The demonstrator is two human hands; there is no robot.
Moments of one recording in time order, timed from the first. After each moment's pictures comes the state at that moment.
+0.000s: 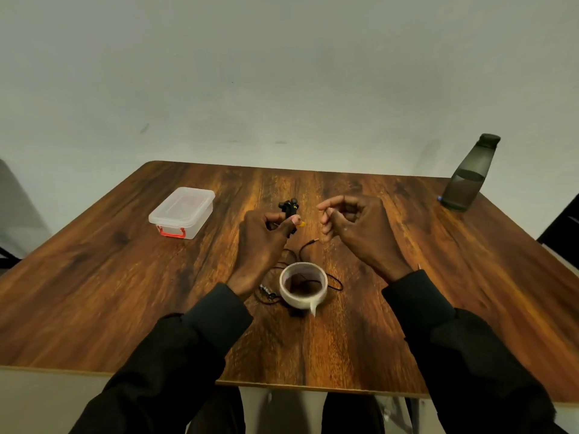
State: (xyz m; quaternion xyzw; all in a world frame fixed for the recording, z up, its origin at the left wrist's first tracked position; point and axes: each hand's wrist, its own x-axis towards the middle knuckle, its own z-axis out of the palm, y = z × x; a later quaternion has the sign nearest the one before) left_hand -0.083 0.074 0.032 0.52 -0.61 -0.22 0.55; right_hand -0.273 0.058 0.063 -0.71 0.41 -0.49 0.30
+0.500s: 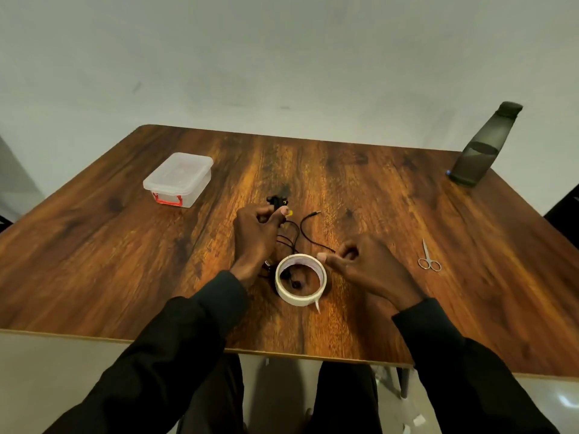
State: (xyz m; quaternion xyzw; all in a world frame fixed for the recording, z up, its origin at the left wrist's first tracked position) left_hand -0.075 0.058 -0.040 0.59 -0.53 -0.25 0.55; right_hand -0.293 0.097 -0.005 -0.75 0.56 -0.22 0.27
